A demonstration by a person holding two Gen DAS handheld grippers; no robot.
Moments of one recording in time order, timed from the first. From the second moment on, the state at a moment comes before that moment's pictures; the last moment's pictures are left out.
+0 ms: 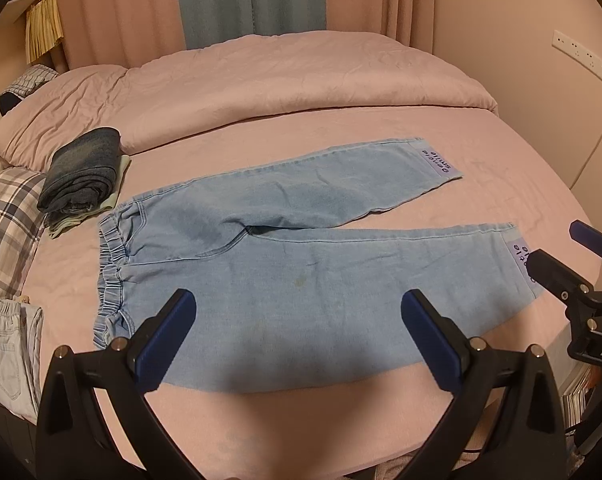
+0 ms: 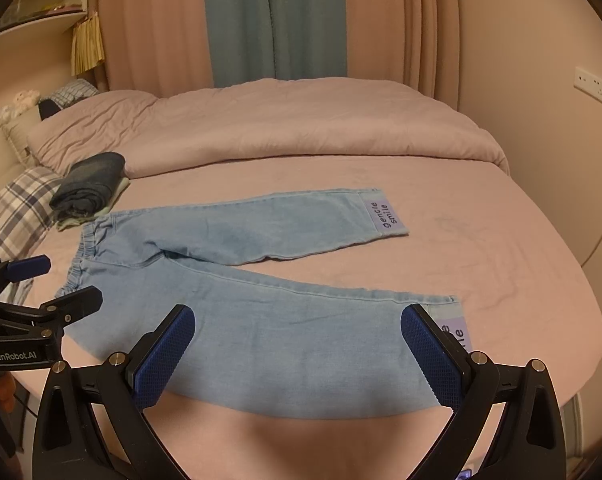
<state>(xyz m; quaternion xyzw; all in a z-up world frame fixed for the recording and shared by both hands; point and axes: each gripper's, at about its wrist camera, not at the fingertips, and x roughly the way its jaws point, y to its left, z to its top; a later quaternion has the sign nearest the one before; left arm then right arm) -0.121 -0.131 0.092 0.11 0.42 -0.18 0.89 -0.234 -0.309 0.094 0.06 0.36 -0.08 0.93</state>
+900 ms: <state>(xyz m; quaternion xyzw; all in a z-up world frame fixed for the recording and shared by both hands) -0.121 -0.089 0.081 0.11 0.41 -0.18 0.89 -0.231 -0.305 0.092 0.05 0.36 -0.08 0.93</state>
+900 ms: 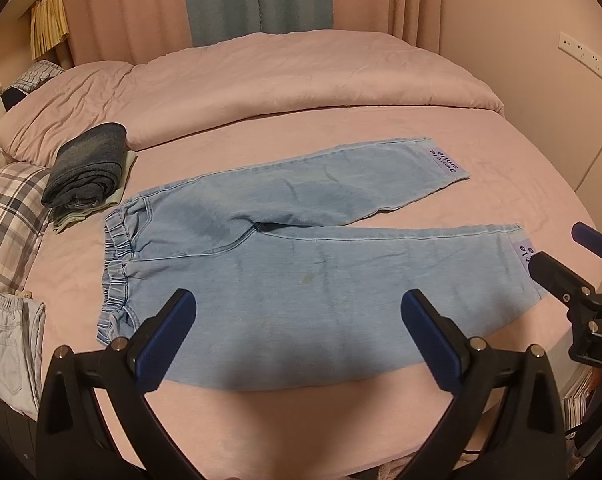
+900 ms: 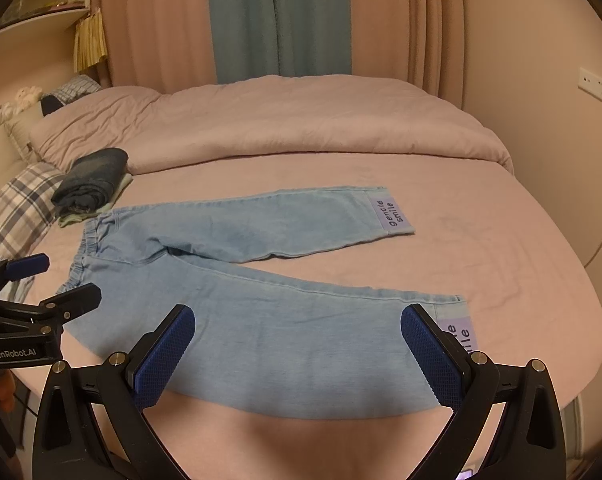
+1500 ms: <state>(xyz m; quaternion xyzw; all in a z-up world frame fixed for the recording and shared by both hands) -0.117 -0.077 0.072 0.10 0.42 -0.17 0.88 -0.226 -0.297 0.085 0.05 0.37 -0.07 0.93</state>
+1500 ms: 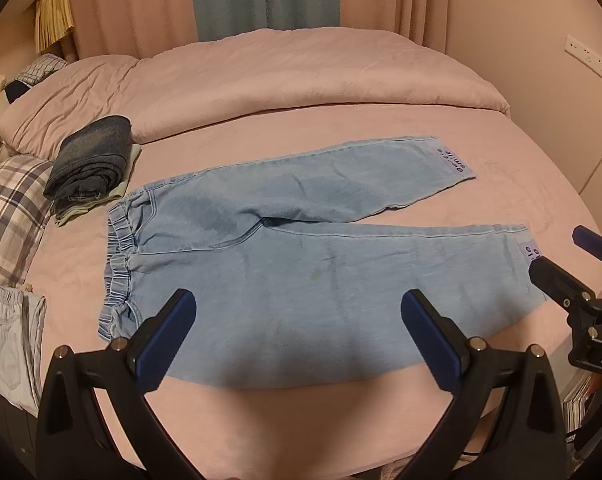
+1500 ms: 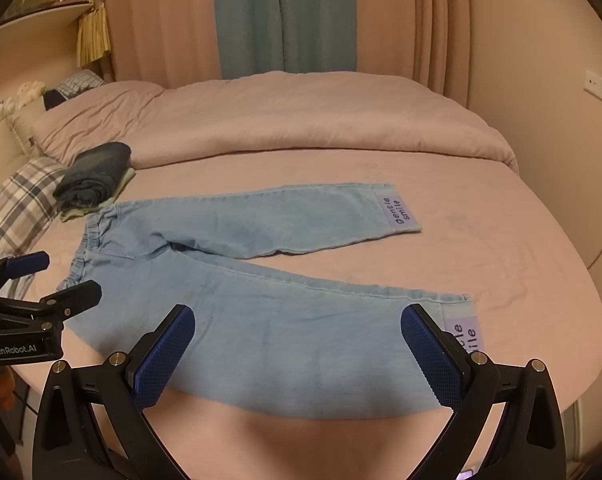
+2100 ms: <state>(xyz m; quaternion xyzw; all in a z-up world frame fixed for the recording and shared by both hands) -0.064 0.070 -0.053 -0.15 0.56 -0.04 0.81 -0.169 -0.187 -0.024 -0.01 0.46 0.14 0.88</state>
